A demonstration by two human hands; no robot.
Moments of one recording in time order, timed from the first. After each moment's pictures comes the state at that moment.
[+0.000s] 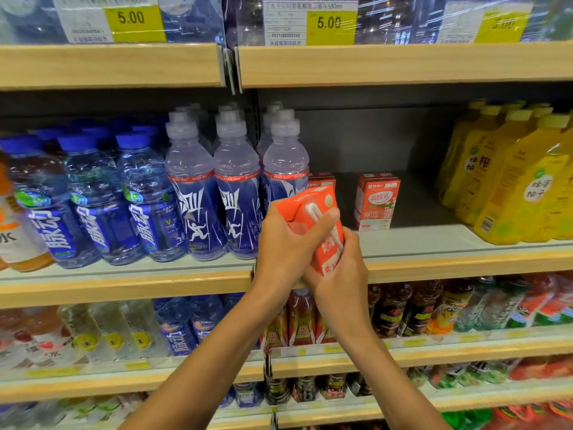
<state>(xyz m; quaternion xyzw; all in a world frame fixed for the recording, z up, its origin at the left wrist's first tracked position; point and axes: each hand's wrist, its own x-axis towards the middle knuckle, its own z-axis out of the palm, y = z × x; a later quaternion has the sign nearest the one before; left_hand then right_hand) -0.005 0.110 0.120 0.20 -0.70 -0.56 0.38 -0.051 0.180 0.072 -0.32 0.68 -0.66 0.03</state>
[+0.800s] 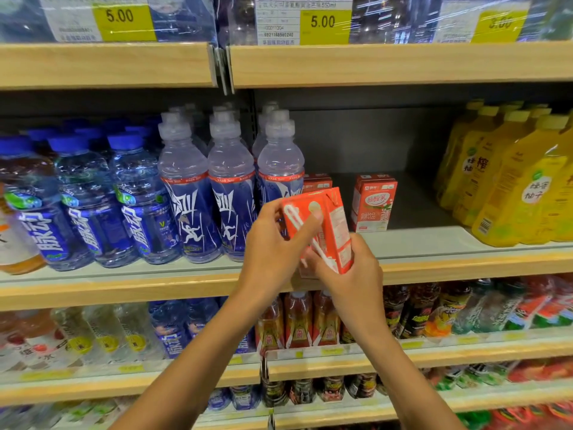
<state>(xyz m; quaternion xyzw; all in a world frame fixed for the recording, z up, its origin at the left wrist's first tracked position) -0.003 0.100 0.121 0.19 -0.75 -0.51 0.38 -0.068 0.194 0.078 -0.34 0.66 -0.67 0.01</state>
